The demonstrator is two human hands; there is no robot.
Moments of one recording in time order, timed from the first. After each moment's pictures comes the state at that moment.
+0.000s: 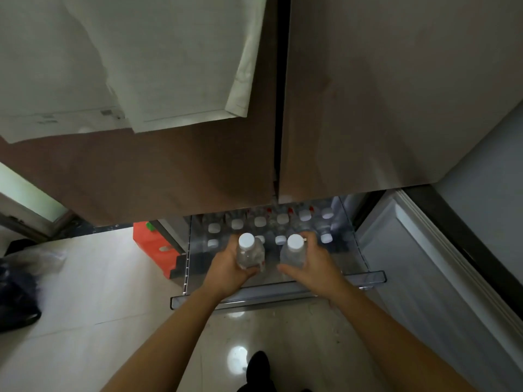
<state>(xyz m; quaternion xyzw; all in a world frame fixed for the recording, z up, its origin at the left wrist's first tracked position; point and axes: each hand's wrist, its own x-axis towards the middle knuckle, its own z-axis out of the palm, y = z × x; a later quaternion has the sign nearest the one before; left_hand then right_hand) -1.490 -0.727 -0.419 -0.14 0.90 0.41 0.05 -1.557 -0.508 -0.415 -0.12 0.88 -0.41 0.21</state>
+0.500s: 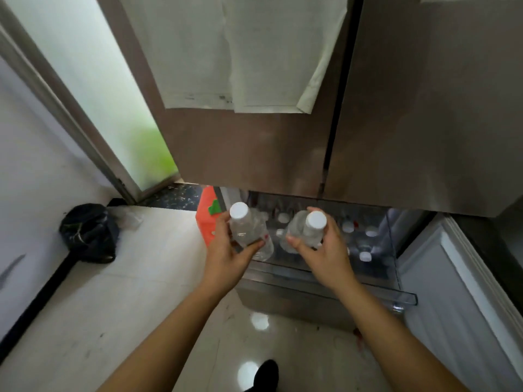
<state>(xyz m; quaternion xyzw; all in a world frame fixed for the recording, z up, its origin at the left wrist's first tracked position) -1.385 -0.706 -0.330 -0.26 0.80 0.48 -0.24 -1.517 -0.541 -0.343 -0.27 0.76 -0.58 0.10</state>
